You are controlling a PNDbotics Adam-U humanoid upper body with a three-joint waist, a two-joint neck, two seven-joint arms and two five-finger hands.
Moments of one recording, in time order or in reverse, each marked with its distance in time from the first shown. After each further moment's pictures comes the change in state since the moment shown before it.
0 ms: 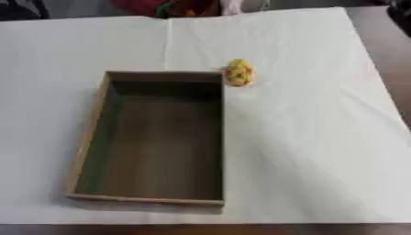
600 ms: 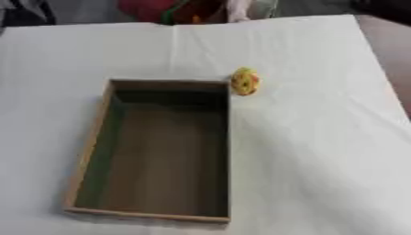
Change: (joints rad) left arm 0.007 0.000 -0.006 0.000 0.009 0.003 -0.008; right arm -0.228 -0.139 0.143 0.233 0.147 -0.044 0.198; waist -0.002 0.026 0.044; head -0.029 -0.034
